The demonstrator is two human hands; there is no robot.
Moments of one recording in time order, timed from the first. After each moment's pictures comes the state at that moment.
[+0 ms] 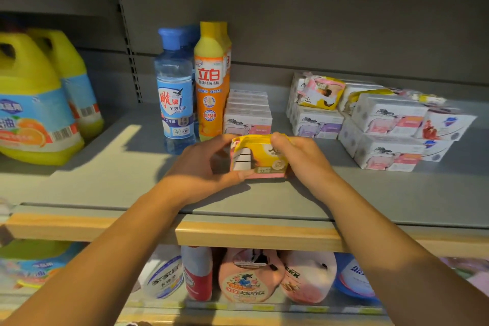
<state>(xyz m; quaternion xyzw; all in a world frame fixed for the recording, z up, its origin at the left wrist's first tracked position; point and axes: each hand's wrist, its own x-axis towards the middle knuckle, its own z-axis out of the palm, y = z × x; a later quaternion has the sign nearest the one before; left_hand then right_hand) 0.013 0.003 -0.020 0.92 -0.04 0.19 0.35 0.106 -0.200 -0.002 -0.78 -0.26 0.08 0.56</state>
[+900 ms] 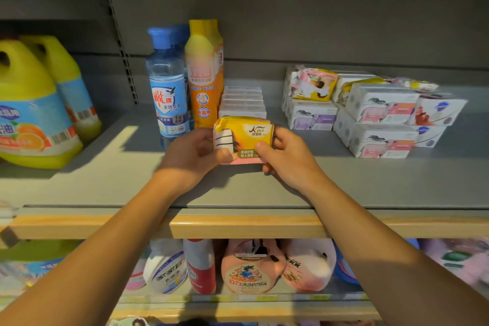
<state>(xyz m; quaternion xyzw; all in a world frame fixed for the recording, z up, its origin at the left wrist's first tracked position) 0.015 0.004 -0.016 0.86 0.05 0.20 0.47 0.100 -0.191 -0.019 -0.74 -0.28 0.06 0.61</state>
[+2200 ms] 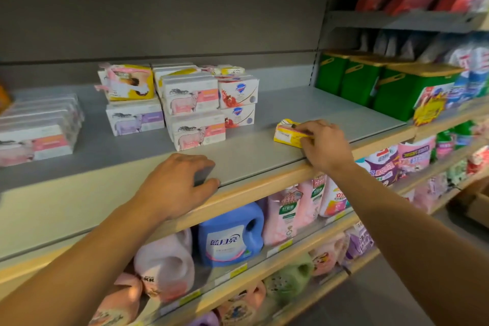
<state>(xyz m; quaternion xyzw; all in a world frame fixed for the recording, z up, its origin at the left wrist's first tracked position) 0.097 -0.274 -0.025 0.96 -0.19 0.12 0.18 0.156 -0.584 -0.021 -0.95 -0.02 -0.24 0.19</state>
